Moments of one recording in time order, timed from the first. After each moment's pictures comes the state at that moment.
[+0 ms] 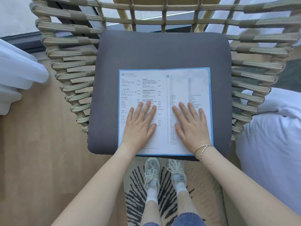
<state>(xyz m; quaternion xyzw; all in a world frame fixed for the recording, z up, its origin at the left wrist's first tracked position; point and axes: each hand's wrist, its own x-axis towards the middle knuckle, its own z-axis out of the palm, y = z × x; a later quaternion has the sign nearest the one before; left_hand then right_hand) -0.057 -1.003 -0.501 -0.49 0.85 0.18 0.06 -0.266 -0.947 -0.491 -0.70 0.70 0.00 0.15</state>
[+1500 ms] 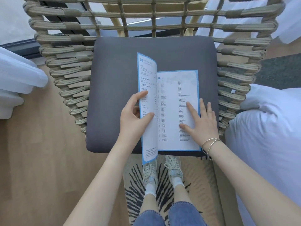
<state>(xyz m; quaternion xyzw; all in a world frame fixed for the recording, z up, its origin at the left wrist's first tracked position) -0.103 -1.014 -0.378 -0.60 0.48 0.56 -0.31 -0.328 -0.938 -0.475 -0.57 0.78 0.04 0.26</state>
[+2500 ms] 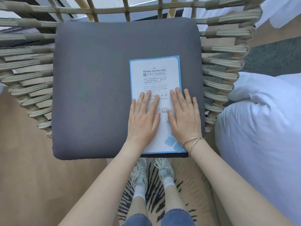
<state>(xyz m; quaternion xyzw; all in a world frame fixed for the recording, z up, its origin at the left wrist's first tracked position) -0.180 -0.986 -0.501 -0.51 0.83 0.22 -0.05 -0.332 -0.941 -0.500 -0.62 0.76 -0.11 0.17</state>
